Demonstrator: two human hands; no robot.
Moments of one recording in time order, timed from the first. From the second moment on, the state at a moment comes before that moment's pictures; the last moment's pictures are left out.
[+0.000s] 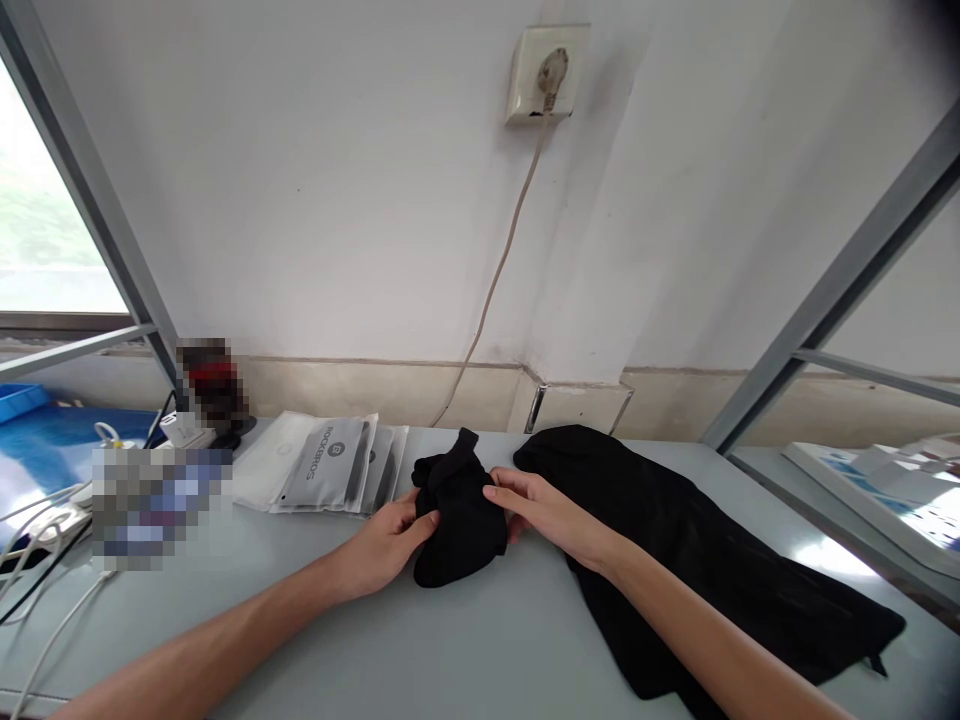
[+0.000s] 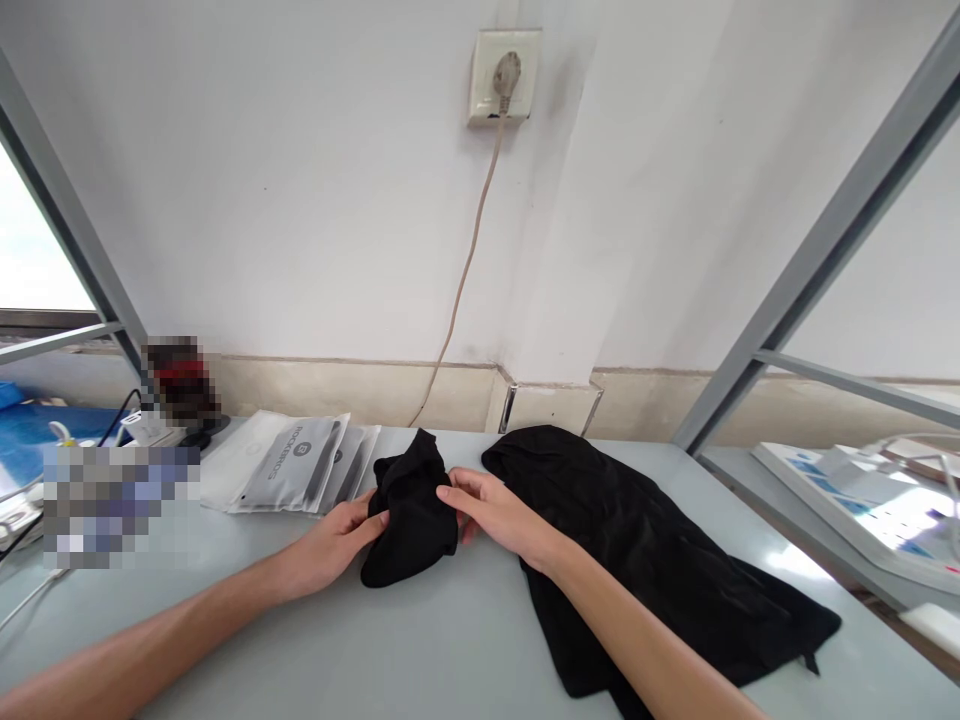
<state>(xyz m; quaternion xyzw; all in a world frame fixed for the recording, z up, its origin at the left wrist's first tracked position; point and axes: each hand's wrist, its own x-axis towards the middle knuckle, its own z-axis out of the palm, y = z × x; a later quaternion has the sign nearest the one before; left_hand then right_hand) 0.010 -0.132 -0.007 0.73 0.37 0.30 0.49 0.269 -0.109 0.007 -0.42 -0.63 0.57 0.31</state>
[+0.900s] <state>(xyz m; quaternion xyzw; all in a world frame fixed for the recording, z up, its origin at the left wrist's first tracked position) 0.003 -0.134 -0.012 0.86 0.40 0.28 0.15 0.276 -0.110 0.006 -0.42 -0.82 0.30 0.24</state>
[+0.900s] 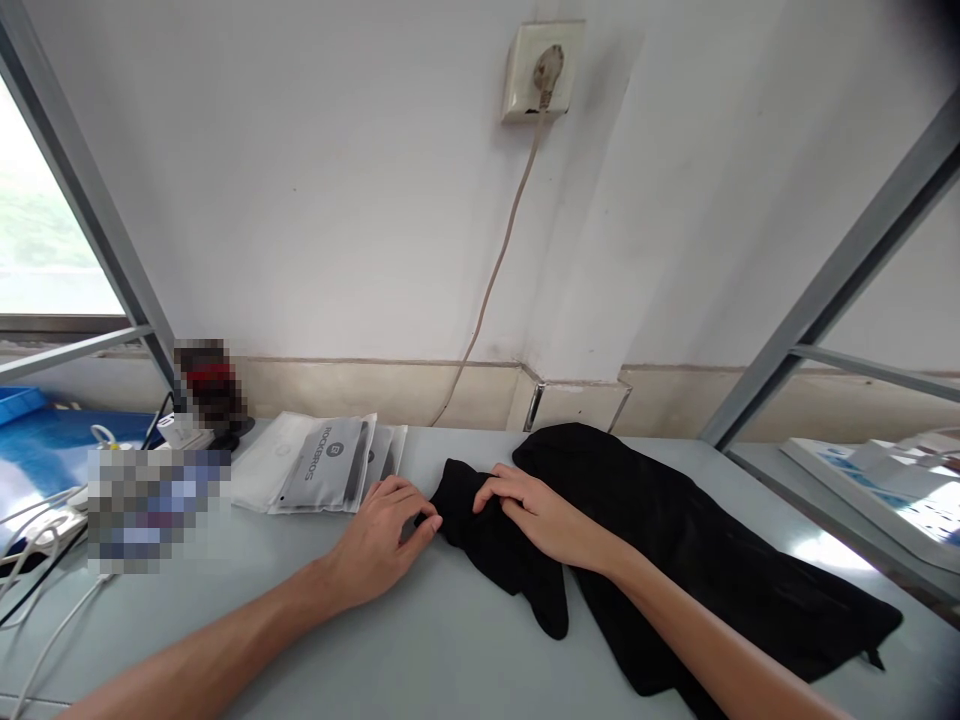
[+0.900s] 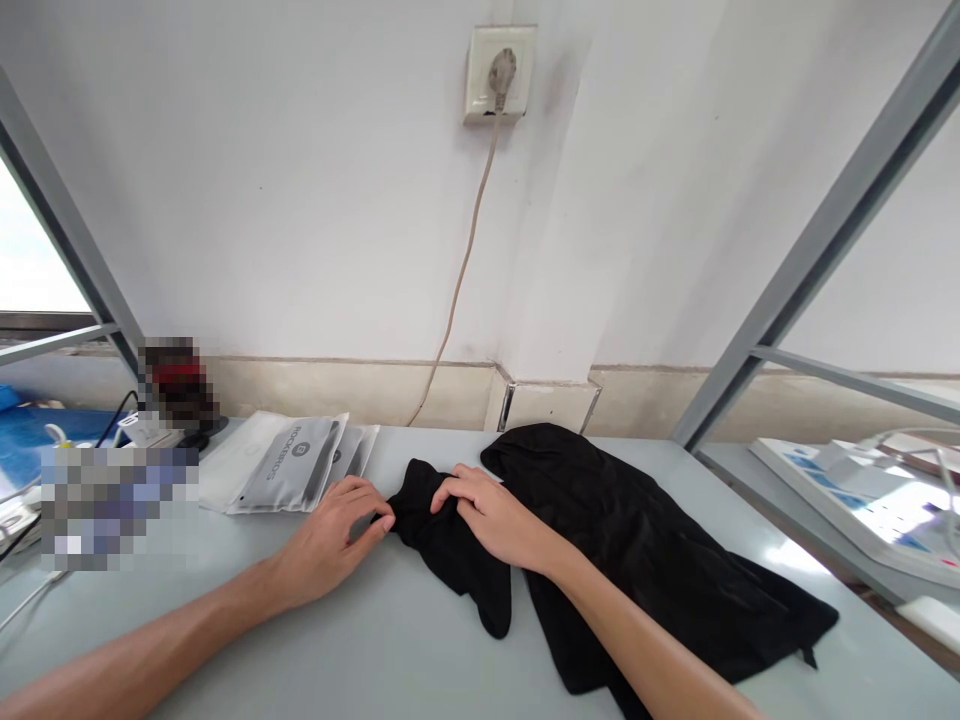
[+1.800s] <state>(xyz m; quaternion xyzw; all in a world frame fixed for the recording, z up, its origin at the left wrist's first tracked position) -0.001 -0.137 -0.014 0.83 0.42 0.30 0.21 0.277 -0.112 0.003 -0.38 -0.85 0.28 0.25</state>
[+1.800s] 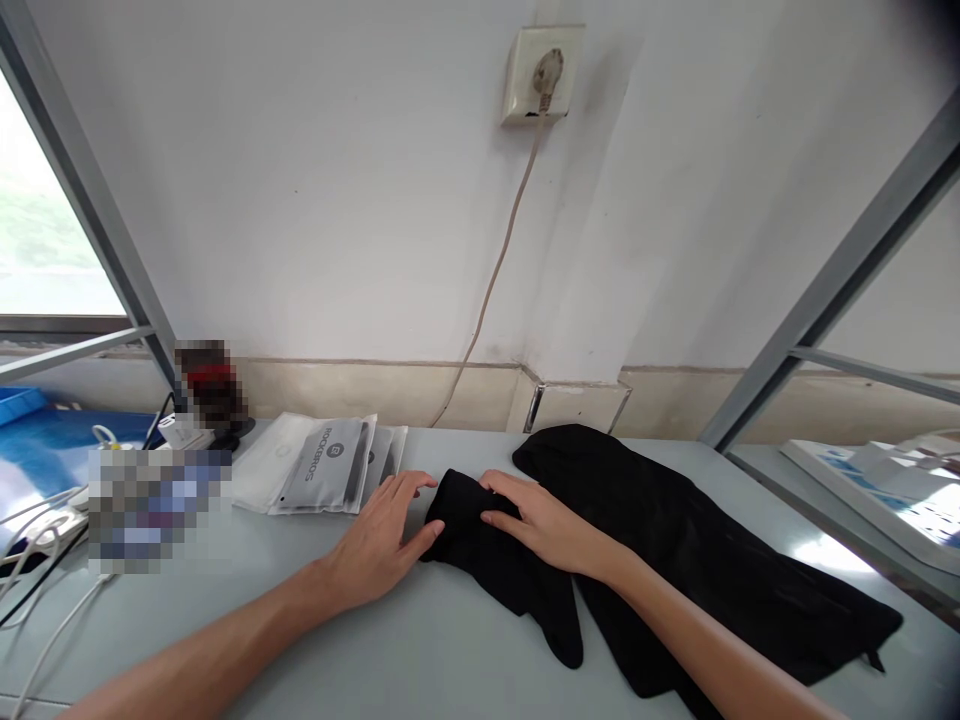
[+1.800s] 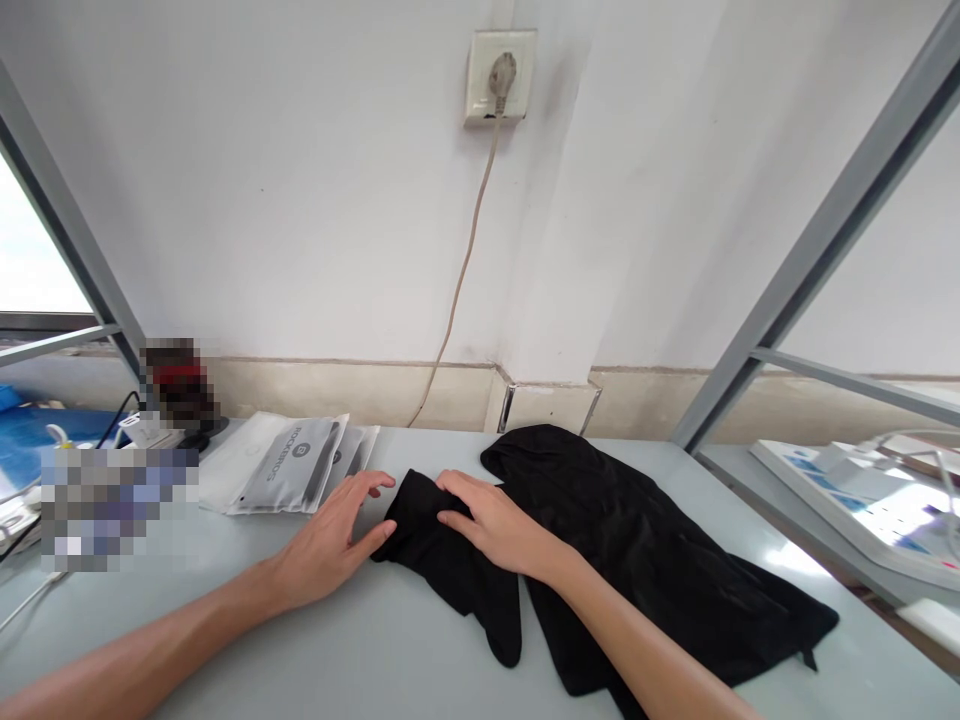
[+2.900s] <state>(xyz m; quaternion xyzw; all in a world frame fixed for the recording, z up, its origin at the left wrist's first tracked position) 0.006 -0.141 0.001 0.71 0.40 0.25 0.52 0.278 -0.104 0.012 -0.40 -0.59 0.57 0.41</state>
